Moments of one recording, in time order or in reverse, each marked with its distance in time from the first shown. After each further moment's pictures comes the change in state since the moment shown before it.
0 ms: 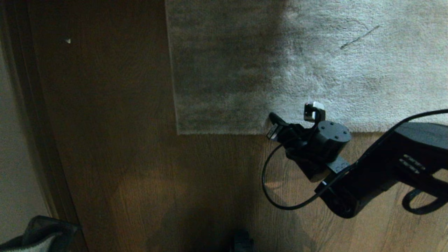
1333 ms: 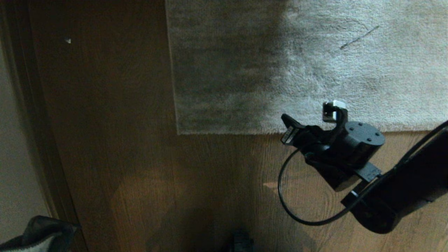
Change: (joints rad) left arm 0.000 0.000 0.000 0.000 0.000 0.000; right arm -0.011 -0.188 0.215 0.002 -0.001 -0.056
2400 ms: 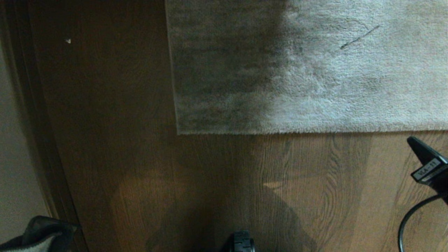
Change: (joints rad) left arm 0.000 0.000 0.000 0.000 0.000 0.000; right arm -0.393 -0.637 0.650 -0.002 0.017 -0.036
